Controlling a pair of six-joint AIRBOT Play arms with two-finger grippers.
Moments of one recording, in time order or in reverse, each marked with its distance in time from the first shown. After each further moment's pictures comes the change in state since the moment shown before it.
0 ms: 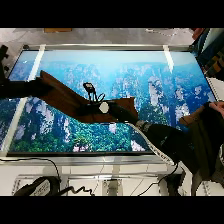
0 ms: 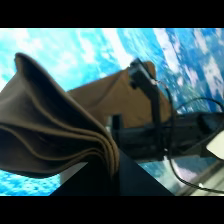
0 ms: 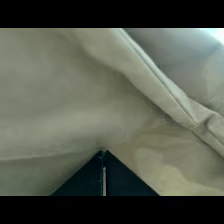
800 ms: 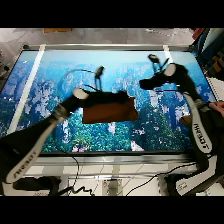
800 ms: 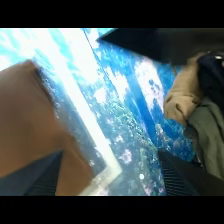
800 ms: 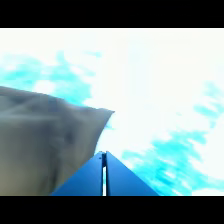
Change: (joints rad) left arm -0.845 -0.465 -0.001 -0.294 0.784 -0.001; right arm -0.684 0.241 0.025 -0.384 0.603 0.018
